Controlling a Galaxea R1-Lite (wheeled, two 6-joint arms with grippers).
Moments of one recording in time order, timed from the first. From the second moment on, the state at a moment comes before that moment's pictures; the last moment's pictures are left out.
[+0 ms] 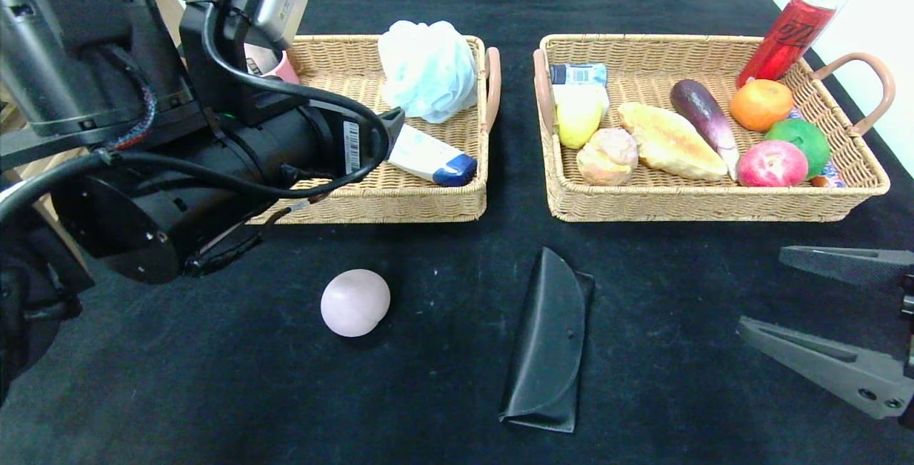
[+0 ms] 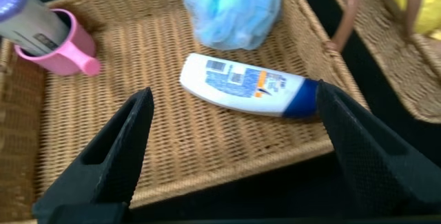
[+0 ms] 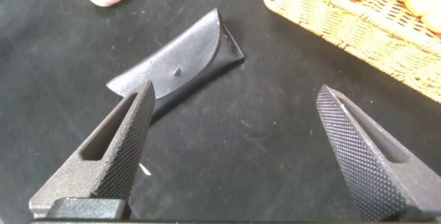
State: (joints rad) left arm -0.63 1.53 -1.07 -0.55 0.47 0.22; right arm 0.37 1.08 -0.64 -0.24 0.35 -0.15
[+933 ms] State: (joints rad) left arm -0.94 1.64 -0.97 -0.57 0.50 0.10; right arm 0.37 1.04 -0.65 -0.25 0.35 -0.14
